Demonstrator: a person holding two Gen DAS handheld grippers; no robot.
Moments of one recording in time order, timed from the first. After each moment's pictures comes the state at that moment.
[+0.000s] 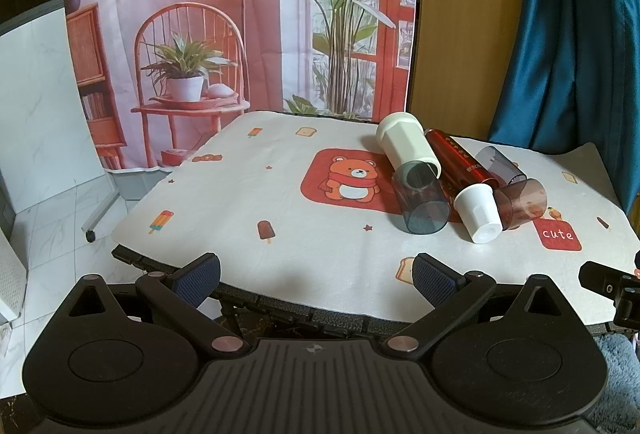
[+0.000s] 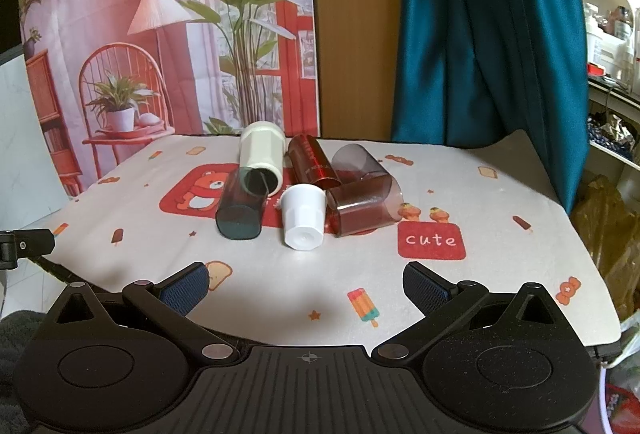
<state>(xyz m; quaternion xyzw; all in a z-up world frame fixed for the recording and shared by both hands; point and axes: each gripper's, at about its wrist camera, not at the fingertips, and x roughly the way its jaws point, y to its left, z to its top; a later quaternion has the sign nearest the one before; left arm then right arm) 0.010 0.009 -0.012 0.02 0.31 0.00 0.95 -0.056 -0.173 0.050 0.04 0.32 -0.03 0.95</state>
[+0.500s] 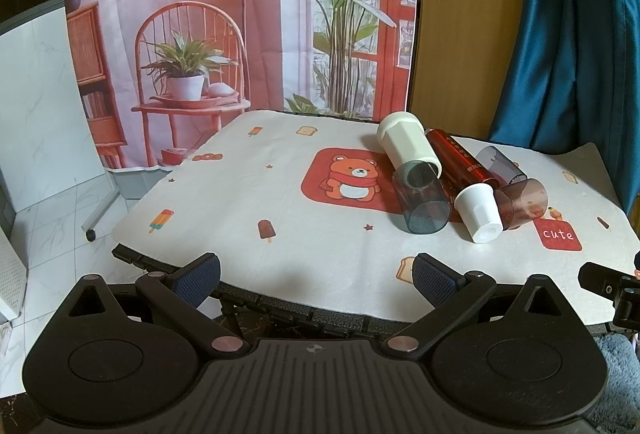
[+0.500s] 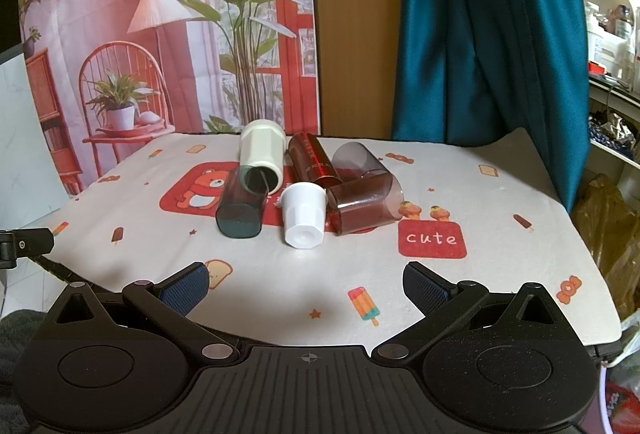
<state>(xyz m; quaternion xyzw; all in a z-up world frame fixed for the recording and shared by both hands) 0.010 0.009 -0.011 0.02 0.31 0.00 0.95 -0.056 -0.174 0.046 0.04 0.32 -0.03 0.94</state>
